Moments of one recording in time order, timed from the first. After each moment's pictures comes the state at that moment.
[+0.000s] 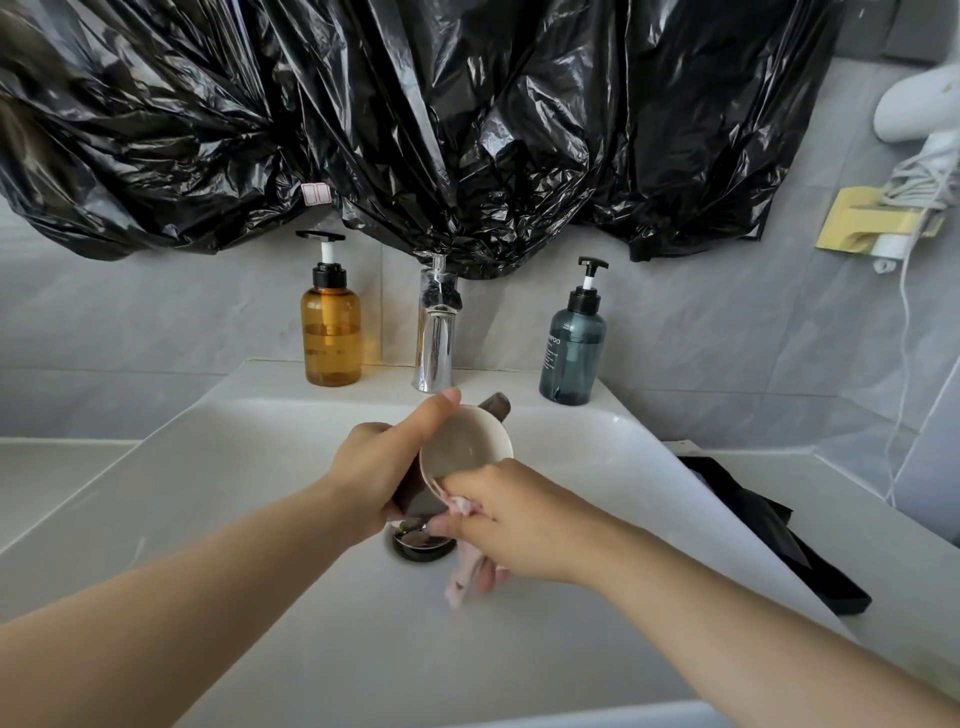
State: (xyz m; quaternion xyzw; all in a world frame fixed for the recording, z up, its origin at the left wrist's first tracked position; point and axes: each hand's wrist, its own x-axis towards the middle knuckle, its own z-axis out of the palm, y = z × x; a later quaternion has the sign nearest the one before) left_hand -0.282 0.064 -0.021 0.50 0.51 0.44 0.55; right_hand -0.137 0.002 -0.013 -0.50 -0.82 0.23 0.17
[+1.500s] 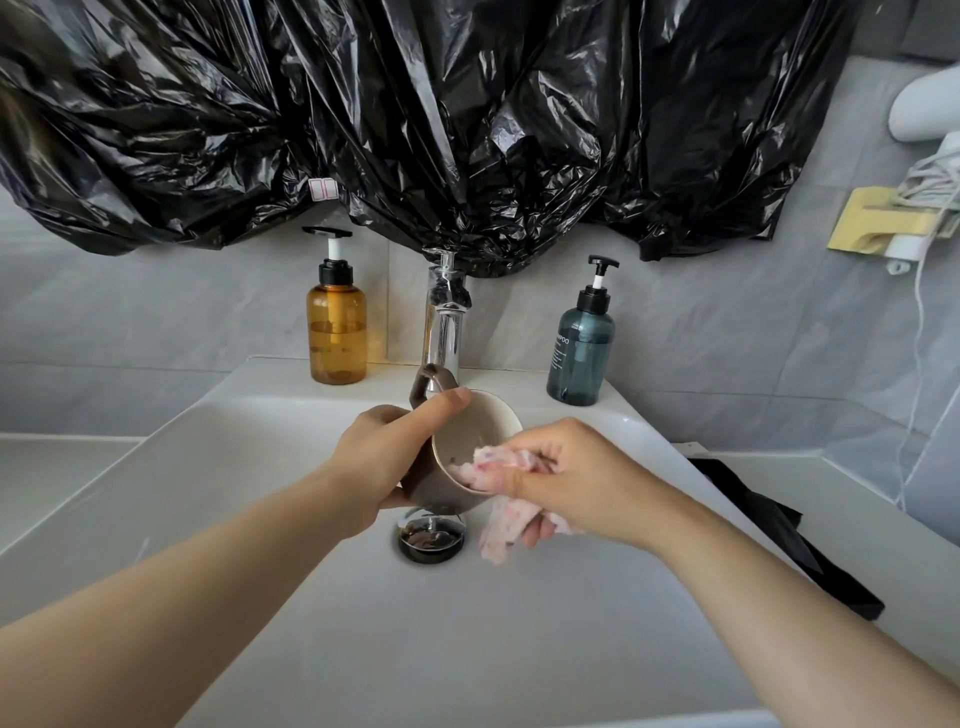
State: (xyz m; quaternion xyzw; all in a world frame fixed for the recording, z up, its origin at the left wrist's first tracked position) left_hand -0.287 0.073 -0.018 0.51 0.51 0.44 0.54; right_hand -0.106 0.010 -0.002 -0.50 -0.72 0.36 0.31
